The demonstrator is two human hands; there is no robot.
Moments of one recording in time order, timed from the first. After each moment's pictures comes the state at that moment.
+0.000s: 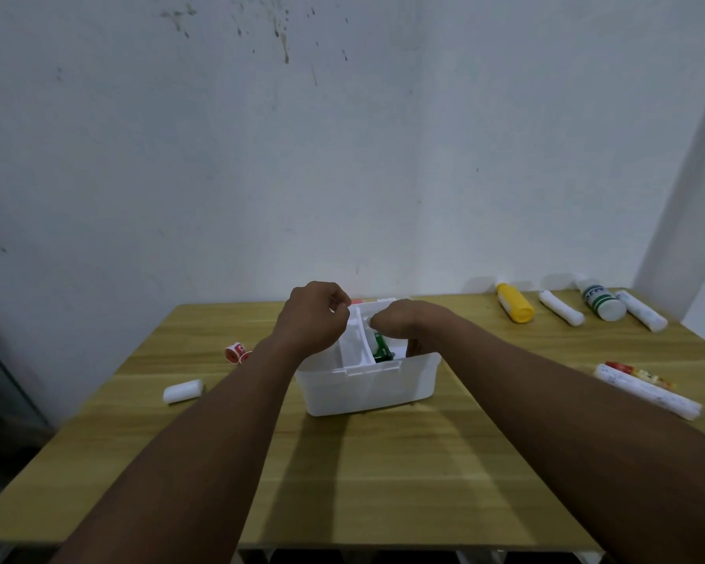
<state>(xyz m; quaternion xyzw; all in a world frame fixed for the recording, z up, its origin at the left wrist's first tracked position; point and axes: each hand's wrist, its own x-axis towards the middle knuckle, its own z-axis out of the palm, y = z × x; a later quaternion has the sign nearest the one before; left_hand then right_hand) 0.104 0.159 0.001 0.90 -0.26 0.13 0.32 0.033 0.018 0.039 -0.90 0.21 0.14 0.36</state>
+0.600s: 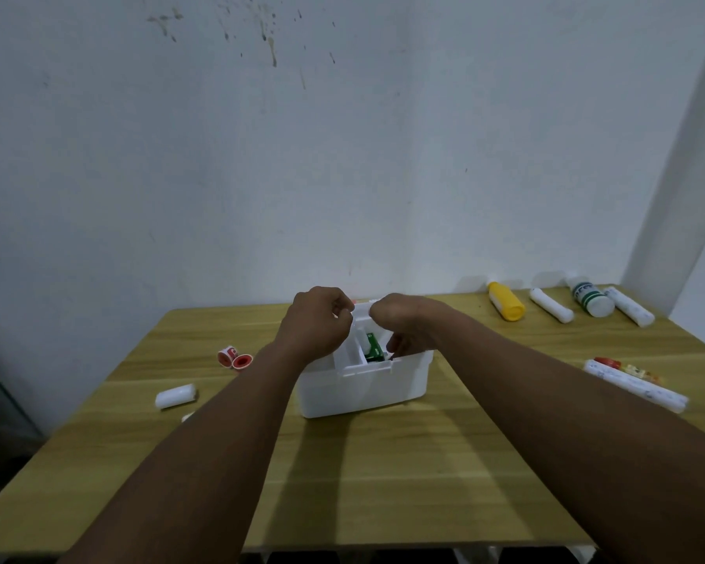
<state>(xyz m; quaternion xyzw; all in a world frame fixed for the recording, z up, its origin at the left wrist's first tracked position) 0.101 0.147 -0.005 0.90 -0.28 0.12 0.32 0.036 0.009 0.036 -0.86 0.23 0.13 0.45</state>
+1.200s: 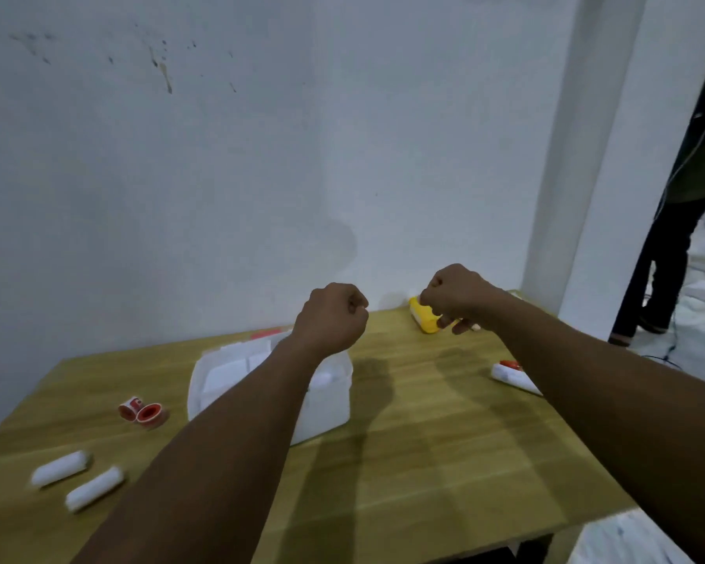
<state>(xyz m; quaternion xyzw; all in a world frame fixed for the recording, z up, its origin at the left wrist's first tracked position) 0.072 0.022 0.025 0.87 -0.35 0.05 0.34 -0.032 -0.155 0.063 -0.87 0.29 -0.09 0.39</state>
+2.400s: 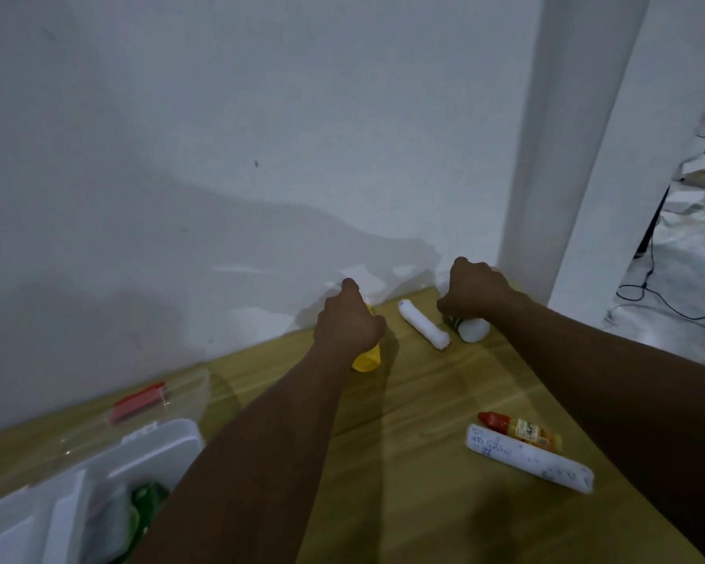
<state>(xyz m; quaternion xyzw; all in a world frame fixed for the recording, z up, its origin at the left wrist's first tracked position) 0.153 -0.211 -0.051 0.91 -0.27 -0.08 0.29 0.058 -0.377 -0.035 -0.91 0.38 -0.03 0.18</state>
